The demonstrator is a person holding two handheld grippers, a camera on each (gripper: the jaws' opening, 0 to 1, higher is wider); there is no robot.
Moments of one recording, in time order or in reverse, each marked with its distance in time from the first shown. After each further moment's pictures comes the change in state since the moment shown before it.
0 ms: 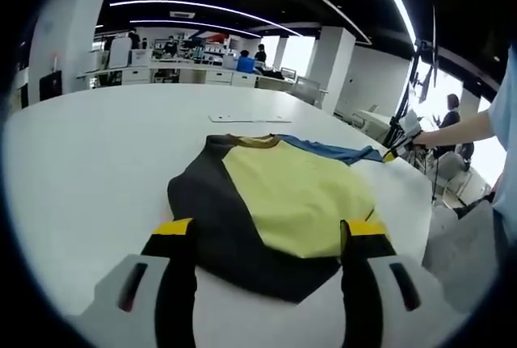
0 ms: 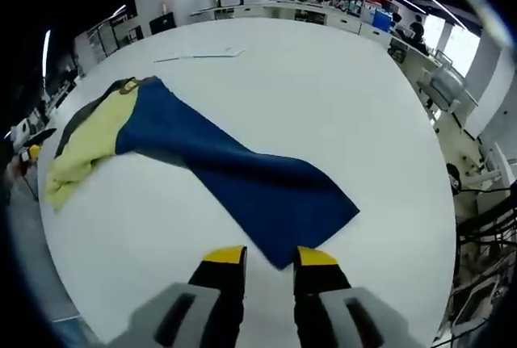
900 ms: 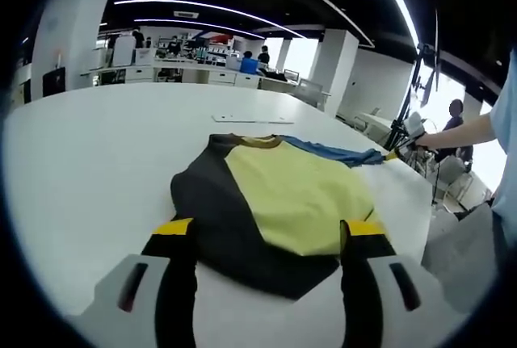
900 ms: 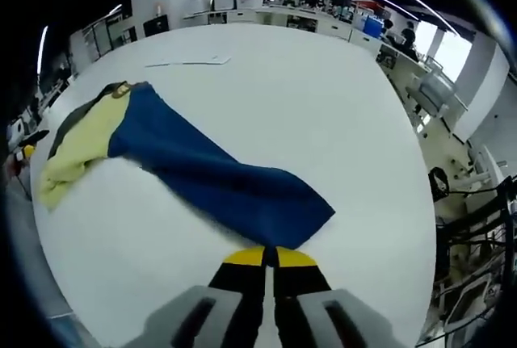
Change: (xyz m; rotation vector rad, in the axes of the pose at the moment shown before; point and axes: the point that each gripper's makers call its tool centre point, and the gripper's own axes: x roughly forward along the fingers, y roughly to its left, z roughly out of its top) left arm -0.005 0.002 -0.003 -0.019 -0.010 0.008; right arm -0.024 -0.013 0.001 -0.001 -0.032 -0.076
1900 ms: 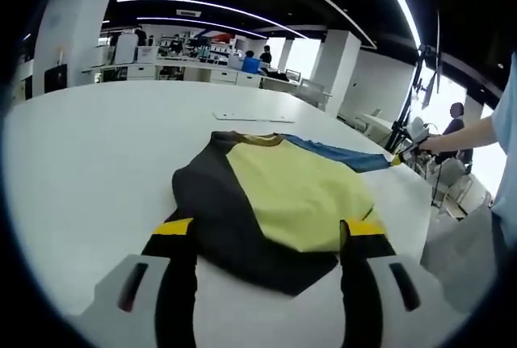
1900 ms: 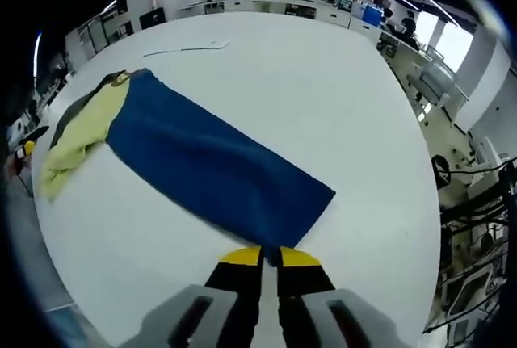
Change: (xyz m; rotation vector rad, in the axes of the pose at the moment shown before) left arm -0.003 0.000 -0.003 -0.013 0.002 0.005; right arm -0.001 0.013 -0.022 0.025 0.033 0.072
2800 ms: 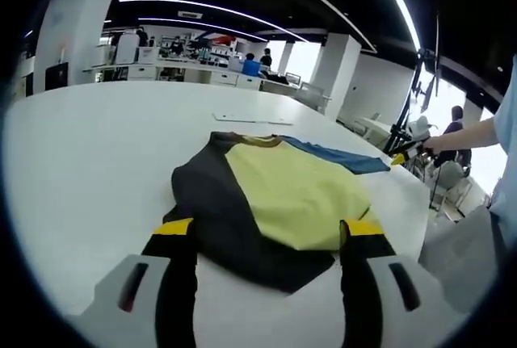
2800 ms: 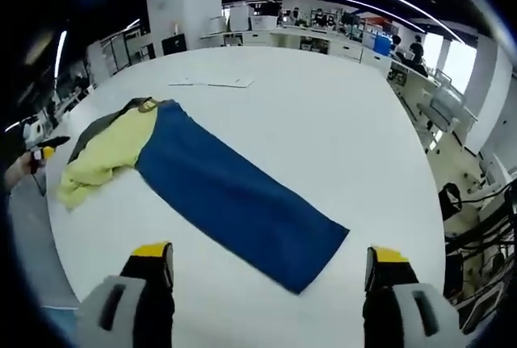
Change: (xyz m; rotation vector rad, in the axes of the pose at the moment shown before) left arm -0.003 -0.003 -0.002 -0.013 -0.019 -0.006; right arm -0.030 0.039 0.031 -0.058 -0.166 0.014
